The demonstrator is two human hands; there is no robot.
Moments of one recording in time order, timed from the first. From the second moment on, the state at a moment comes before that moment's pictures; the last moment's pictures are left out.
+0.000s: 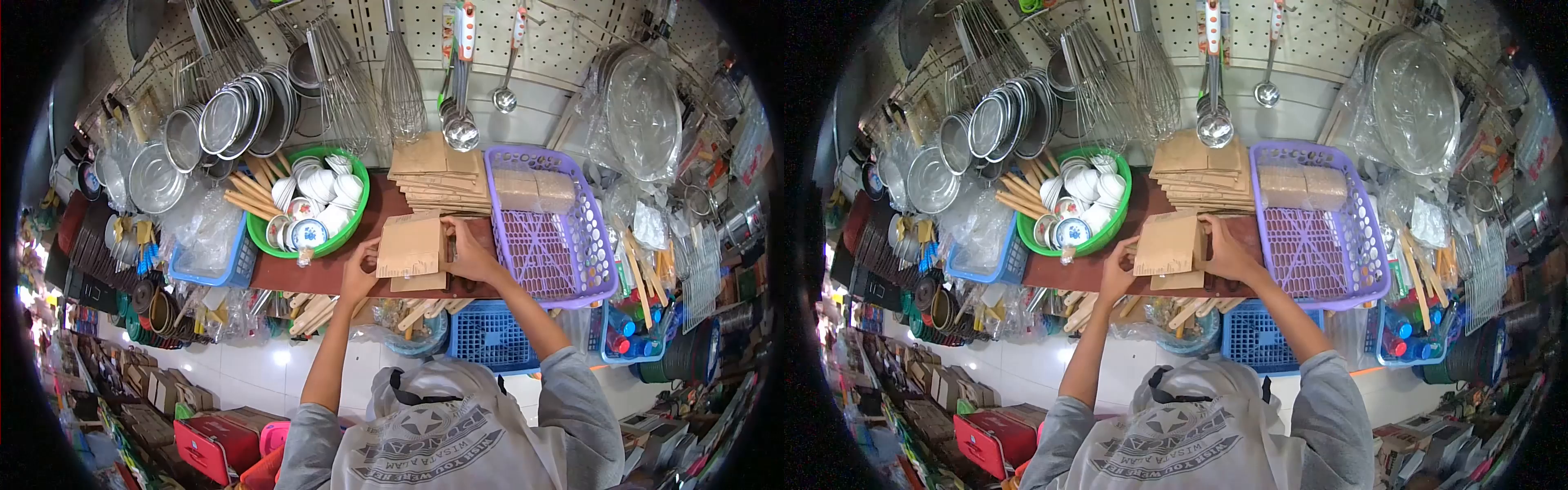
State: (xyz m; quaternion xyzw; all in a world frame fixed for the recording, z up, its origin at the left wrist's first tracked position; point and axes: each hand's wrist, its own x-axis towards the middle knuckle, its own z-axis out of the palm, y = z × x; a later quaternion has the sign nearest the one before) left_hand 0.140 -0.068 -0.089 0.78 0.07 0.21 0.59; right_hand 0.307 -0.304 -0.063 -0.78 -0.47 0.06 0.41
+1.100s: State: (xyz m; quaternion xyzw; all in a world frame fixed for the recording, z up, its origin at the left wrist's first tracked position) left_hand 0.143 -0.133 -0.067 0.75 0.15 0.35 0.54; right_hand 0.321 -0.304 -0.031 -0.62 -0.34 0.39 0.60
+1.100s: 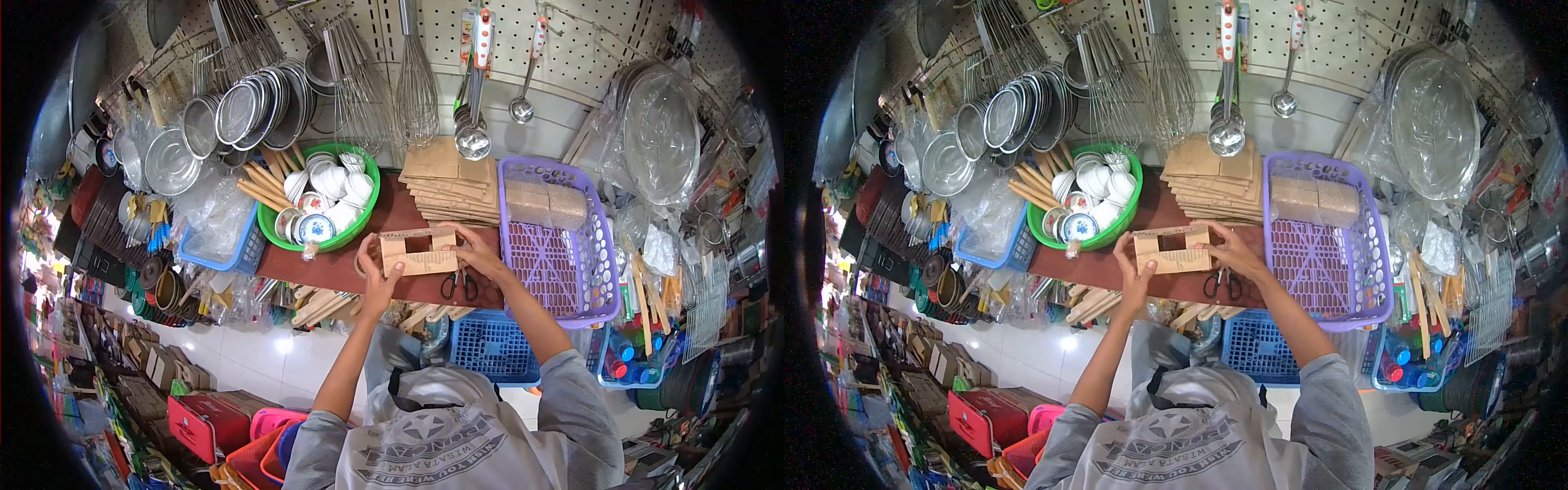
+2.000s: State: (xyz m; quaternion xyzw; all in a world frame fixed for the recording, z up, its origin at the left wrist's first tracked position) left_hand 0.163 -0.141 -0.072 0.69 0.13 0.29 0.65; right_hand 0.323 -0.298 -0.037 -0.63 -0.33 0.31 0.63
